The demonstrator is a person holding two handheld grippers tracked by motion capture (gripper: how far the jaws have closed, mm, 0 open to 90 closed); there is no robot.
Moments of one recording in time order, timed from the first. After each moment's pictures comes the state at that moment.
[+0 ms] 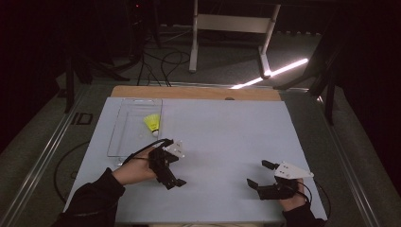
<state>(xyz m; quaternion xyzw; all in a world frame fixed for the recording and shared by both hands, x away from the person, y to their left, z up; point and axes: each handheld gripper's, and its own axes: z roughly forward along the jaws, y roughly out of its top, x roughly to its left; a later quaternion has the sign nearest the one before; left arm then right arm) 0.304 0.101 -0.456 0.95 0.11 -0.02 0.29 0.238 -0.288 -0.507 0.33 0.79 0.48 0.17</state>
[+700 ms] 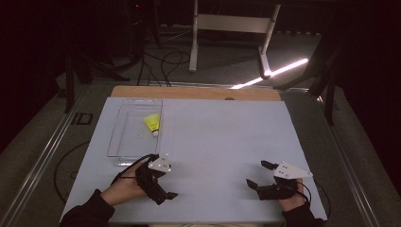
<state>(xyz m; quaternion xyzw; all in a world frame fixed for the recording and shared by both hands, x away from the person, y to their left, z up) 0.266 0.138 -0.484 0.93 0.16 -0.01 0.33 0.238 -0.286 -0.507 0.33 0.80 0.48 0.17</state>
